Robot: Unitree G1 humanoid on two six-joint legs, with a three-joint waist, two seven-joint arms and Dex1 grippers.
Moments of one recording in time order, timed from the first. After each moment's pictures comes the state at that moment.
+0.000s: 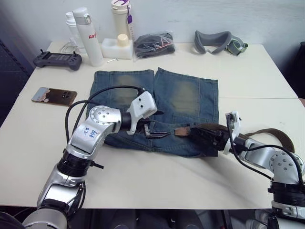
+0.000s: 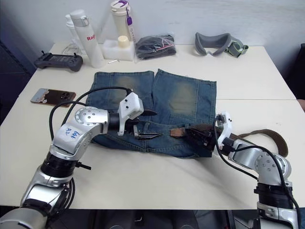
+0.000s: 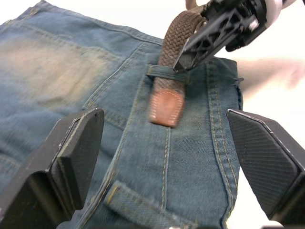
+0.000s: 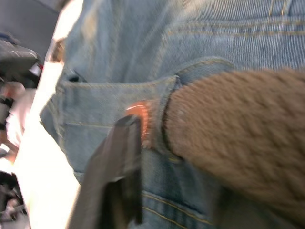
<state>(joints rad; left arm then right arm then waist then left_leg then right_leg) -0.70 0.47 -0.26 -0.18 -0.27 0.69 -0.86 -0.27 -0.61 -0.29 -0.13 1.26 1.11 0.31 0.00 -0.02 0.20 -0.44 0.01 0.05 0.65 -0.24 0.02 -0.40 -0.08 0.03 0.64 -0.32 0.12</state>
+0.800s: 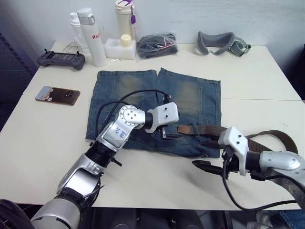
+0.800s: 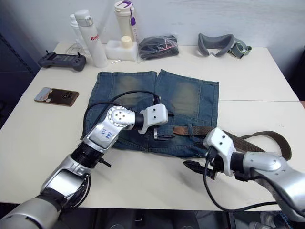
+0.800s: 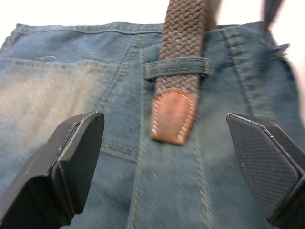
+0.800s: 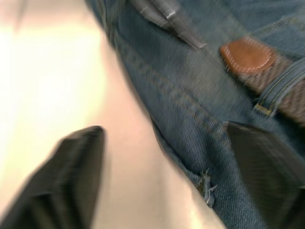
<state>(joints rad) -0.84 0.29 -0.46 0.21 0.03 0.26 -0.83 0.01 -0.97 -0.06 -0.60 0.62 0.69 0.74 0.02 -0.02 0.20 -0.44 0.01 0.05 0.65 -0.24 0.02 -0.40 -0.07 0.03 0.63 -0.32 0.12</state>
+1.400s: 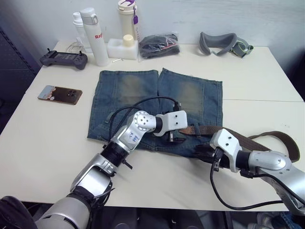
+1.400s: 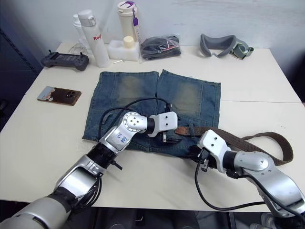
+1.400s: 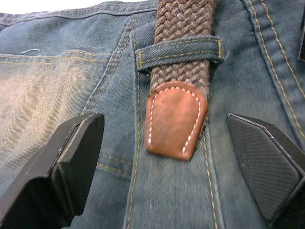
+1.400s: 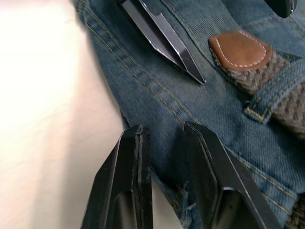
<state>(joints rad) -0.86 0.18 -0.49 0.38 0.17 0.15 -0.77 -0.04 -0.89 0.01 -0.54 0.46 0.66 0.72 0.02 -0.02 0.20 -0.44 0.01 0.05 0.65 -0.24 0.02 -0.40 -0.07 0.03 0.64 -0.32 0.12</state>
